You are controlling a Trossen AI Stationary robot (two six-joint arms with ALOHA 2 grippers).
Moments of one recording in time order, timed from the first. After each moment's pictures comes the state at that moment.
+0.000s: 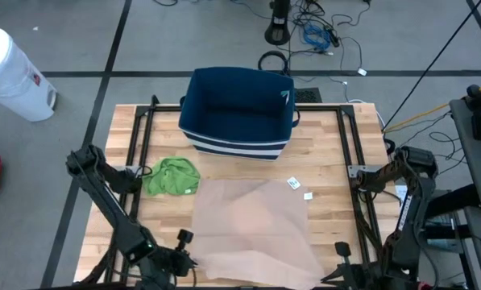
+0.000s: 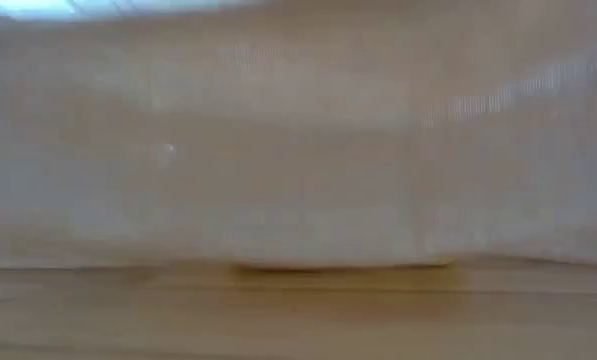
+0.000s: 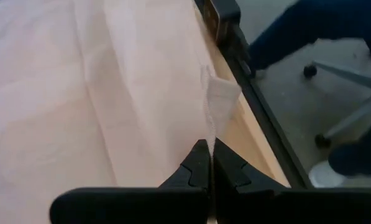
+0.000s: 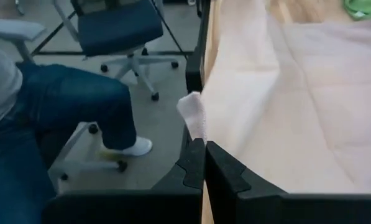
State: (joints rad) left arm -0.95 1.63 1.11 -0.41 -0.44 -0.42; right arm 1.30 1.62 1.07 -0.46 0.86 0.98
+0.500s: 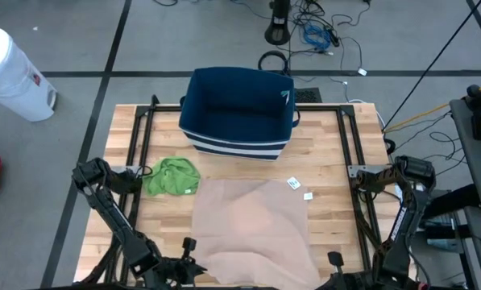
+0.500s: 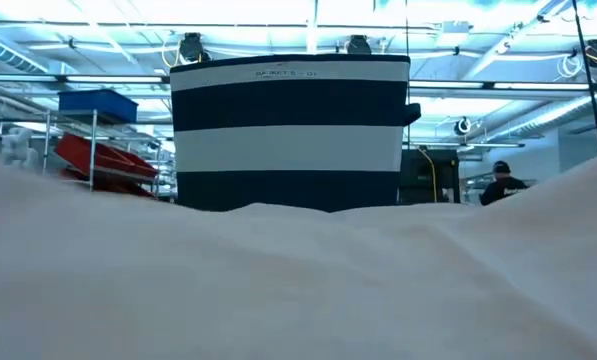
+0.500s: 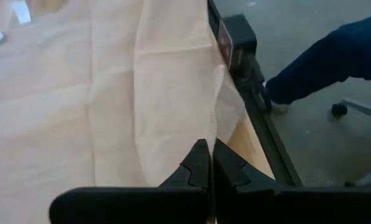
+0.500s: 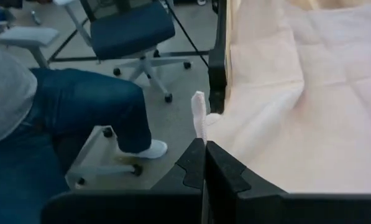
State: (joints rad) left arm -0.99 1.78 1.11 -0.20 -0.63 -0.47; right arm 1.28 1.72 1.07 -0.26 0.83 0.95
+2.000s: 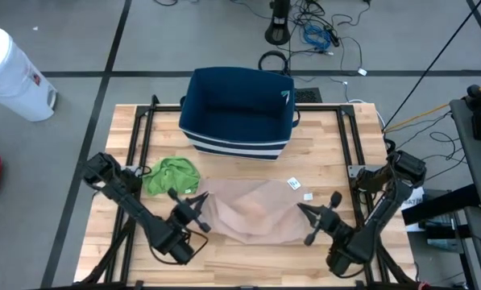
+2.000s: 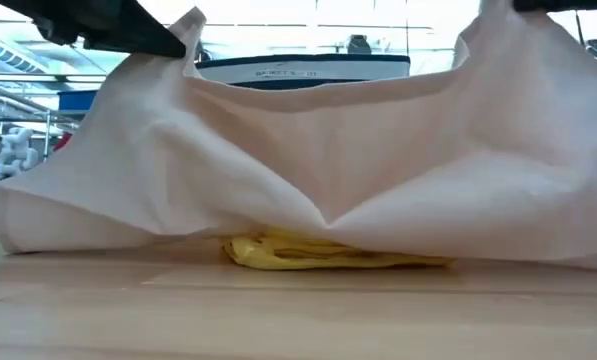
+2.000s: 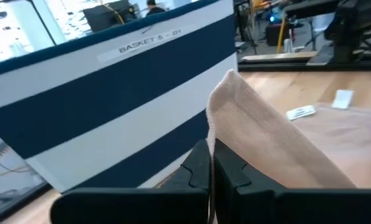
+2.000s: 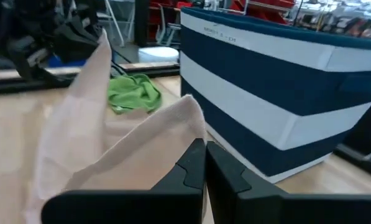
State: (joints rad) left arm -0.75 1.77 1.11 -1.09 -1.43 -1.51; right arm 0.98 1.71 1.07 -1.43 1.38 1.92
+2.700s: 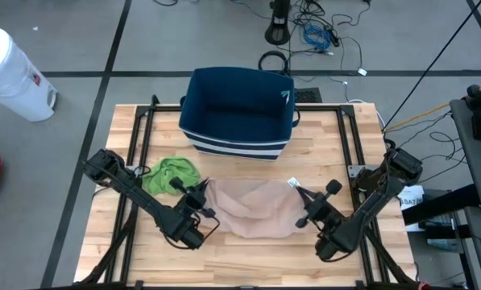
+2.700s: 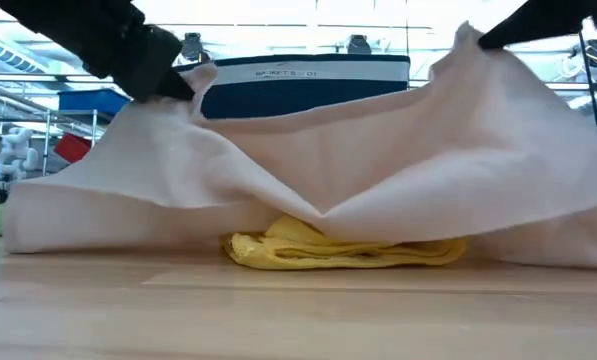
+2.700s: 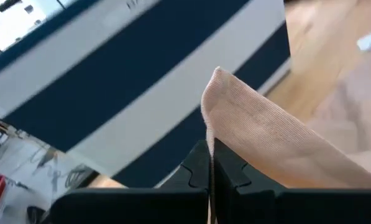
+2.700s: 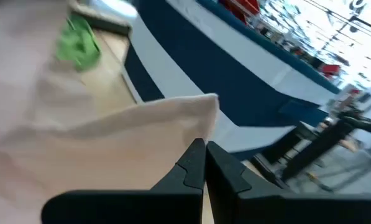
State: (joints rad) left arm -0.62 1.77 1.11 -1.16 -1.28 -1.32; right arm 0.83 1.71 1.07 -1.59 1.31 1.68
